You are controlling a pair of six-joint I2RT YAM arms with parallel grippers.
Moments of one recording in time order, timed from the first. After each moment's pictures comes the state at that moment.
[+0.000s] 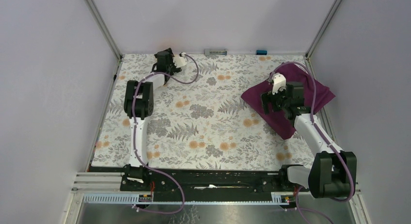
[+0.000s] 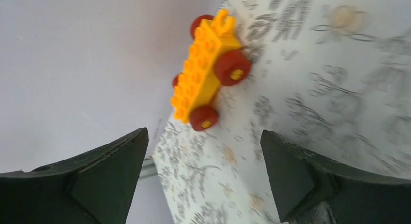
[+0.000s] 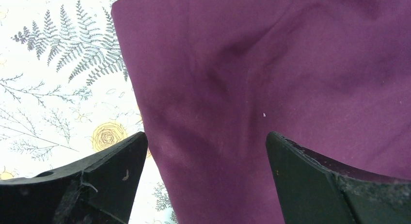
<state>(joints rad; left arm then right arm) -0.11 2.48 1.84 0.24 -0.09 1.16 0.04 1.22 0.75 -0.20 -0.23 -0.32</state>
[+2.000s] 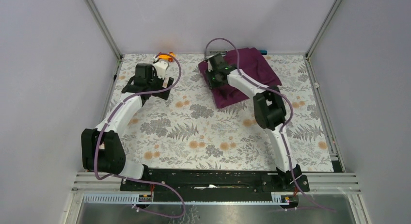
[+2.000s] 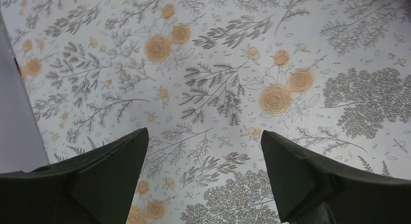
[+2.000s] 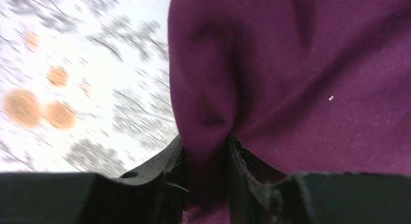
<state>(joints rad) -0.16 1.44 1.12 -0.37 0.06 0.27 0.54 2.28 1.91 -0.56 -0.03 0.11</state>
